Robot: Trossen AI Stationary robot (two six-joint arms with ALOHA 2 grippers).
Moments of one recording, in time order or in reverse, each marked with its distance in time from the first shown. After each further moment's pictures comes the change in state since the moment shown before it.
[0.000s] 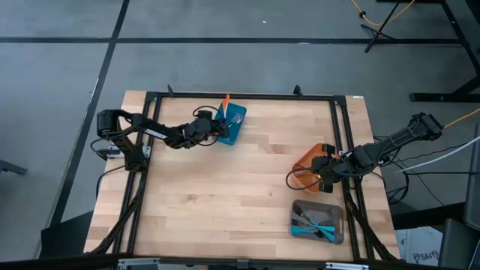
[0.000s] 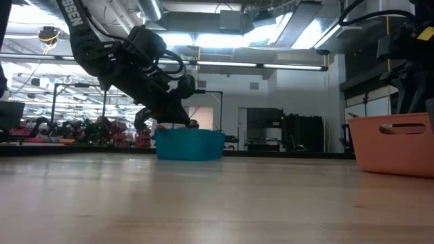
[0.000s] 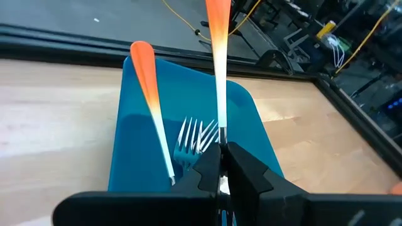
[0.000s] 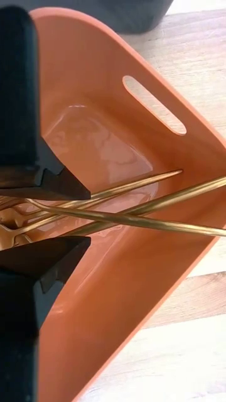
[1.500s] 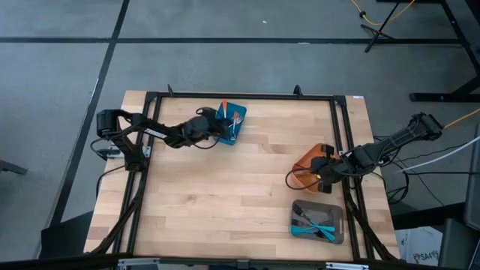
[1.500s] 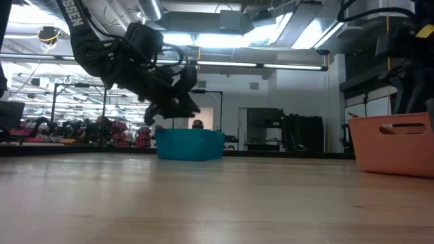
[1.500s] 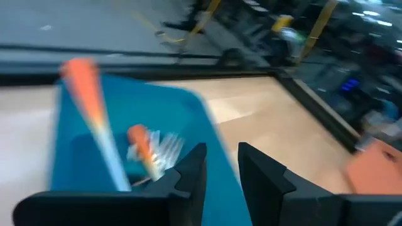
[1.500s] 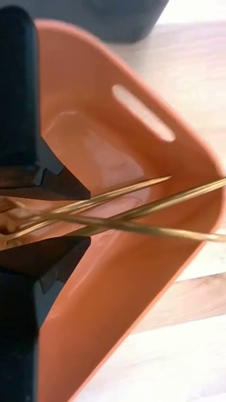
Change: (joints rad) left arm 0.010 -0.003 0.000 0.099 0.127 0.107; right arm 0.000 0.000 0.000 0.023 0.000 0.000
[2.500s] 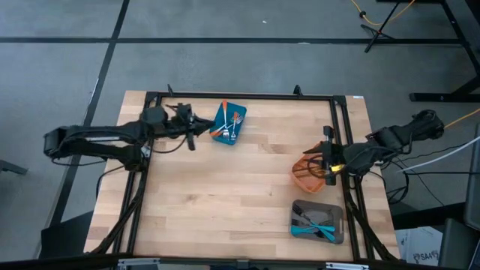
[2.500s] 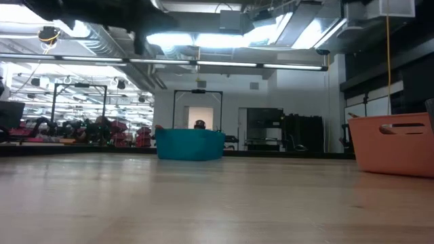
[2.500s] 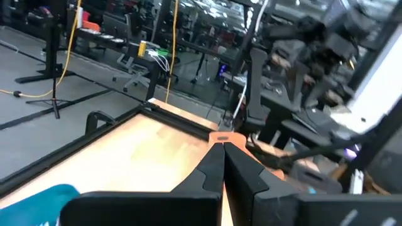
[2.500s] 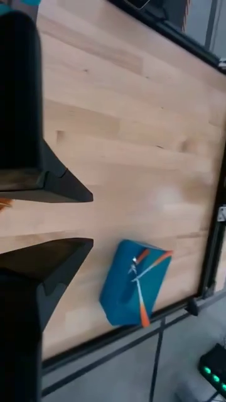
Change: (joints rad) left arm -0.042 -0.708 0.000 -0.394 0.435 0.325; right arm 0.000 -0.001 0.458 0.094 0.150 -0.390
